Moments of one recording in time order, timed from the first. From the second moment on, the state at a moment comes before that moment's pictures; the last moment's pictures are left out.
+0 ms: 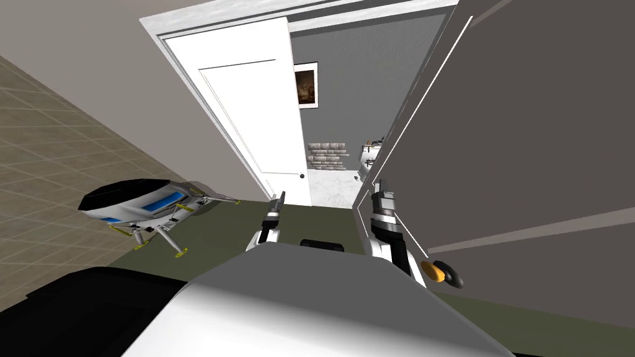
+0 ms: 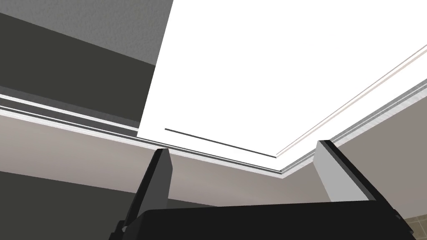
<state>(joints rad) 0.28 0.09 0.18 -1.51 -0.13 -0.66 -0.79</state>
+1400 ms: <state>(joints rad) 0.19 0.08 0.26 -1.18 -0.20 -0.72 -1.08</state>
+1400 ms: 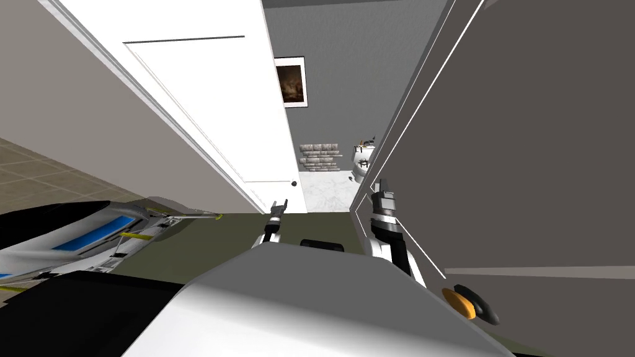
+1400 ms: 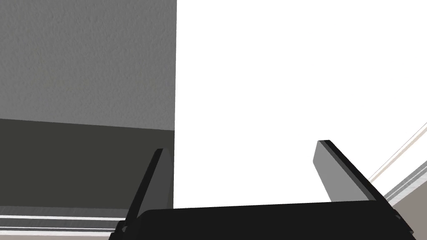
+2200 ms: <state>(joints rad) 0.14 0.06 0.30 -1.01 -0.23 -0.75 -1.22</state>
